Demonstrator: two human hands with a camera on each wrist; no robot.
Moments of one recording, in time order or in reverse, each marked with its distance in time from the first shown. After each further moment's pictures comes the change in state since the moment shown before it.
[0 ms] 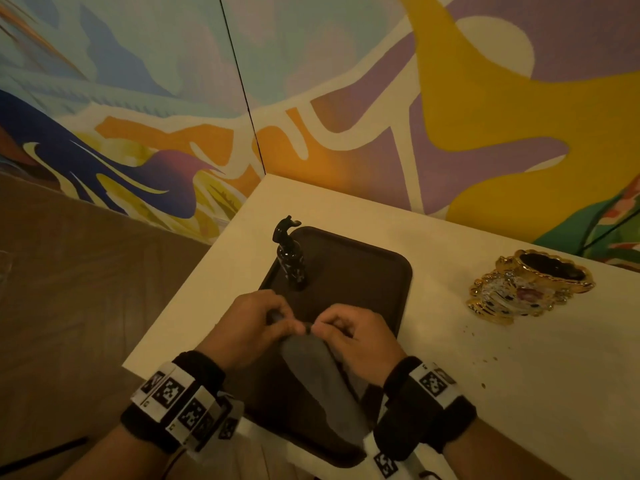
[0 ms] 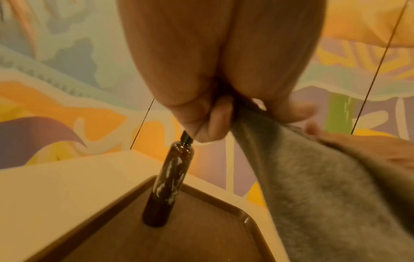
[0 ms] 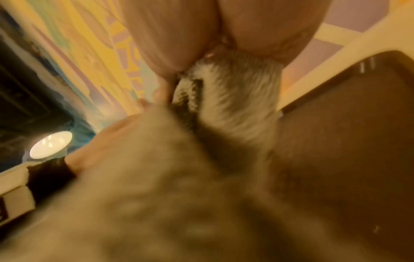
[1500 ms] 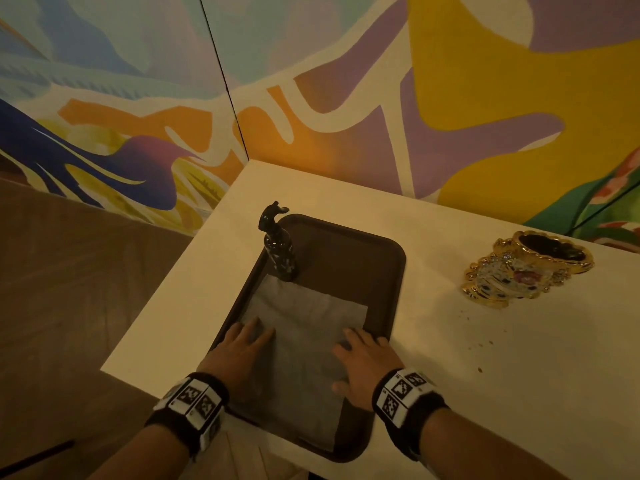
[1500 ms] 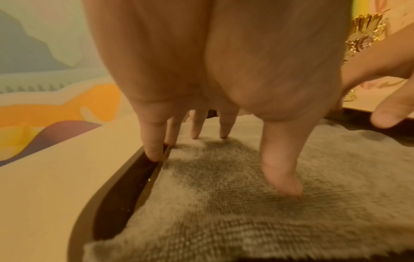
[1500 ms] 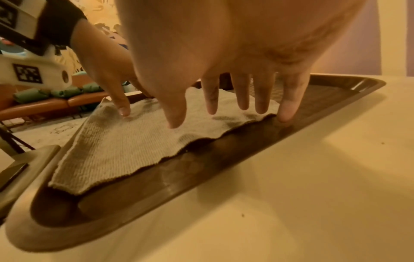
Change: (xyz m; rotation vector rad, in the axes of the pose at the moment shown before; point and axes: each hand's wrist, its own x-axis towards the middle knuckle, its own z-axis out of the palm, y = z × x) left_hand -0.006 -0.104 0.084 0.635 -0.495 -0.321; right_hand -0.005 0.103 0.026 -1.039 -0.484 0.286
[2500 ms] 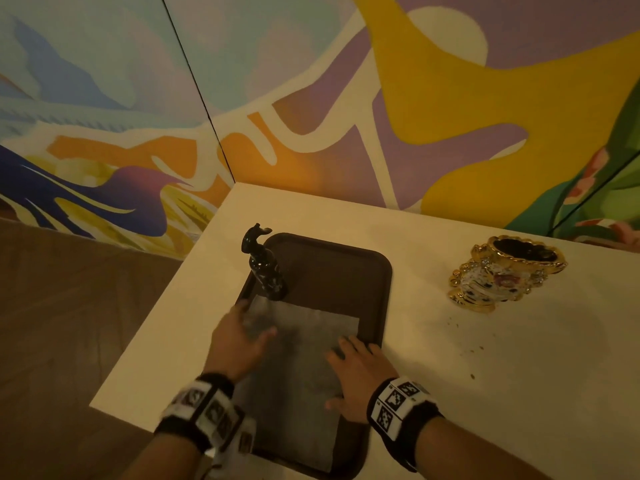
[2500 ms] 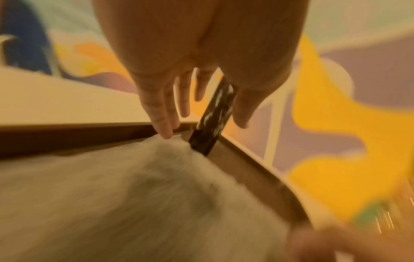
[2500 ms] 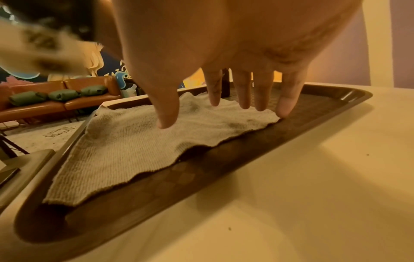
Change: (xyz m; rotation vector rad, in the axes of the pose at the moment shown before) left_hand 0.005 0.031 -0.058 -0.872 0.525 -0.174; right_hand -0.004 0.004 -0.007 0.009 0.087 0.004
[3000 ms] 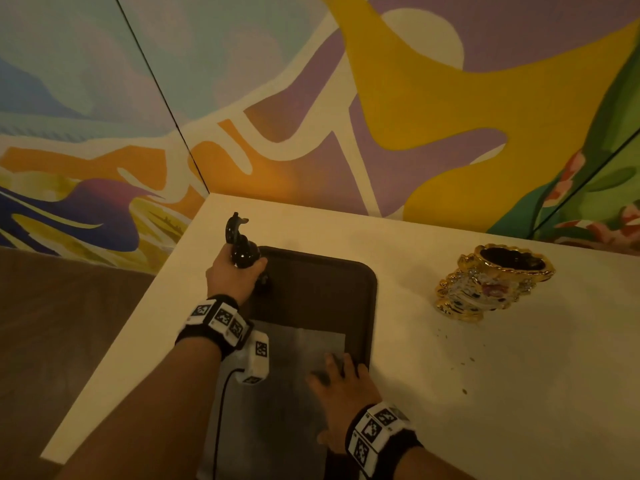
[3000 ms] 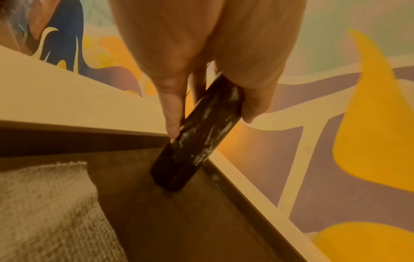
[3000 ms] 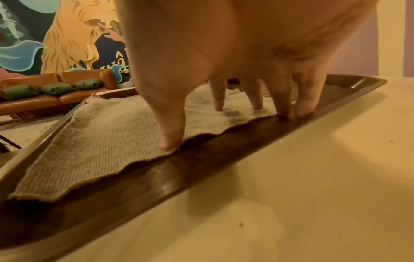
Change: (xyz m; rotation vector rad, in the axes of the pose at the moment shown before) left_hand 0.105 0.086 0.001 -0.246 0.186 0.005; right_hand 0.021 0.004 0.012 0.023 -0.148 0.019
